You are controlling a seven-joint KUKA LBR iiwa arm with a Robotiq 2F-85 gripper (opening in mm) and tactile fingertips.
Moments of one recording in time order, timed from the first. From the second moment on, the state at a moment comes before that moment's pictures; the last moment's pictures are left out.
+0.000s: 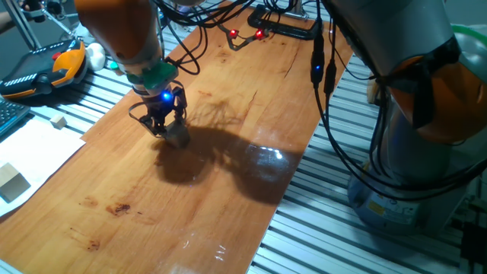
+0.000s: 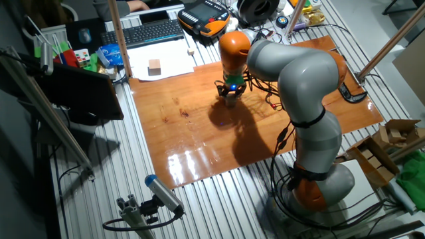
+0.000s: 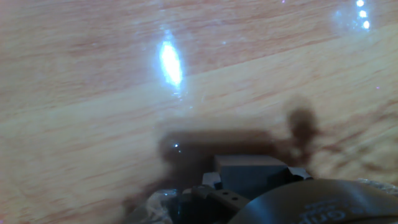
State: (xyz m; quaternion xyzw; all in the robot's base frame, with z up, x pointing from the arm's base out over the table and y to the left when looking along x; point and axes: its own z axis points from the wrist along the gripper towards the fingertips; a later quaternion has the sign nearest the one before) arm 0.582 0.079 0.055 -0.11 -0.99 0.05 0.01
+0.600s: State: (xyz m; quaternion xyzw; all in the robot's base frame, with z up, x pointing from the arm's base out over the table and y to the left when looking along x) arm 0.574 0.100 0.054 -0.13 -0.99 0.06 0.01
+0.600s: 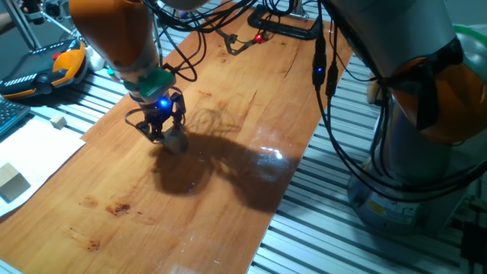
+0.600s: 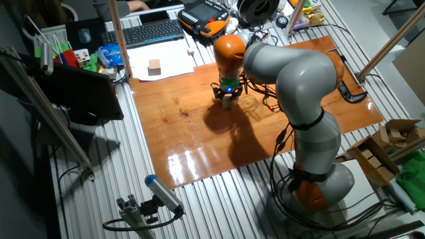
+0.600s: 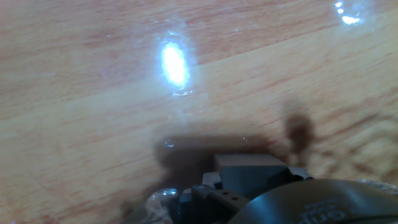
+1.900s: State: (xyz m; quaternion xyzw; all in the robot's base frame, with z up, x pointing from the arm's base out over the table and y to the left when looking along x) arm 0.560 0.135 0.054 -0.17 -0.98 0.07 0.02
